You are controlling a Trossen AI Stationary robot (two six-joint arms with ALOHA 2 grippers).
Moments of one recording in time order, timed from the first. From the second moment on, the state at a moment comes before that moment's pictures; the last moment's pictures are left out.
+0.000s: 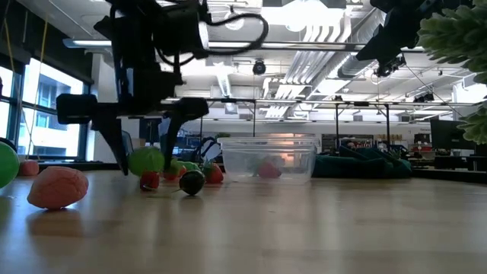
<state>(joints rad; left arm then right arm) 0.02 1.69 0.97 -0.66 -0.05 0.84 -0.08 0.73 0.65 -0.45 -0.03 0.00</state>
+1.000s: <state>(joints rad) 0.32 1.46 1.19 -0.30 0.18 0.89 -0.08 0.73 0.65 -0.45 -0.03 0.00</state>
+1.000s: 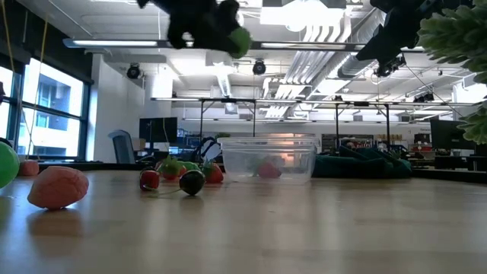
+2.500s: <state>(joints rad) 0.46 2.11 1.58 -0.63 0.26 0.86 -0.08 0.73 0.65 -0.45 -0.03 0.00</state>
